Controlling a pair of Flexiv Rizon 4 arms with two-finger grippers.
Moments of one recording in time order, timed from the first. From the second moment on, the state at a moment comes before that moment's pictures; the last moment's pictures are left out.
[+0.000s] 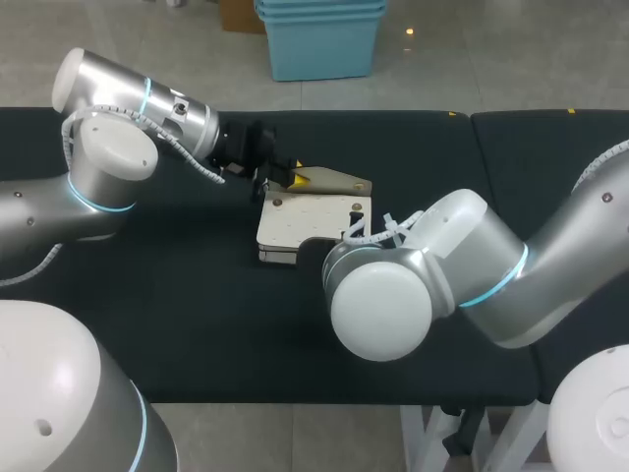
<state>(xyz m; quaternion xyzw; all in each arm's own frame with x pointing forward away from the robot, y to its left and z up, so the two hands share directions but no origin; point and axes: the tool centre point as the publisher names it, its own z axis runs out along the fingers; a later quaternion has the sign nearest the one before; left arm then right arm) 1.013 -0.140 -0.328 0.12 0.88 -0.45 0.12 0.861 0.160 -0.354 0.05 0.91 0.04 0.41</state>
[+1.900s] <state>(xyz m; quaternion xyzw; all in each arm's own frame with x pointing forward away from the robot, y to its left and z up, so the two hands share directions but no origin) 0.985 -0.134 -0.349 0.22 0.86 -0.43 0.14 0.894 0.163 -0.375 0.07 0.89 0.02 0.45</state>
